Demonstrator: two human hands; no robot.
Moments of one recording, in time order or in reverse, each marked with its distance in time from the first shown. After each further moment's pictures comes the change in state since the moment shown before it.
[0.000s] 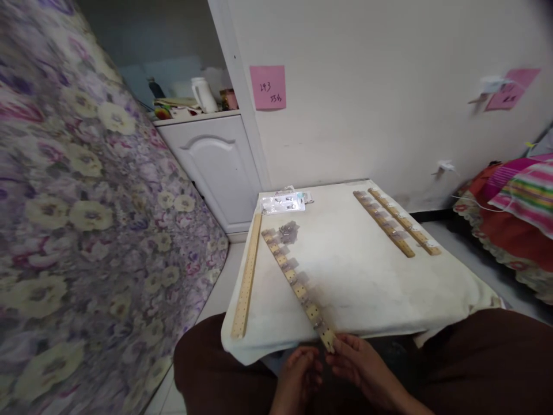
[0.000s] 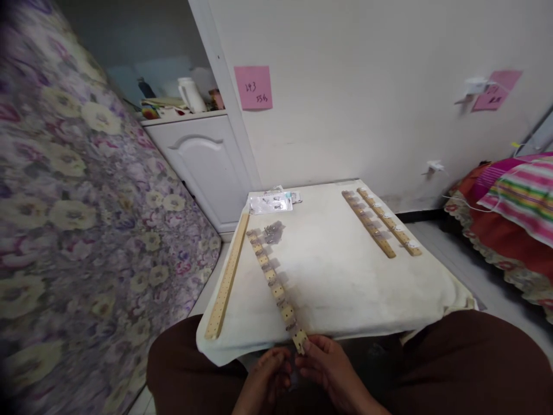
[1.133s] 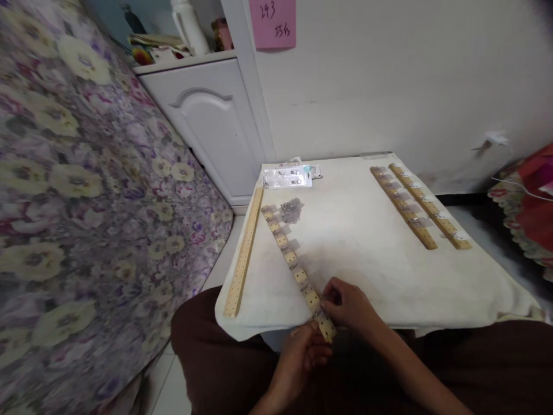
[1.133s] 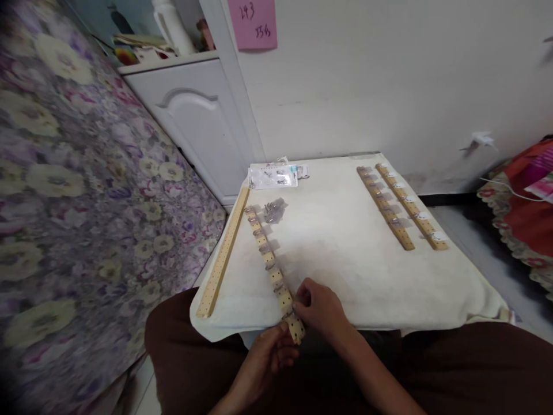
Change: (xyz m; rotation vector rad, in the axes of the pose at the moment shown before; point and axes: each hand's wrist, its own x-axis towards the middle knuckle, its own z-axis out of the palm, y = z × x) left_hand 0.006 0.014 0.042 -0.028 0.095 -0.097; right_hand 0.052 -0.076 0.005 -1.350 0.129 -0.364
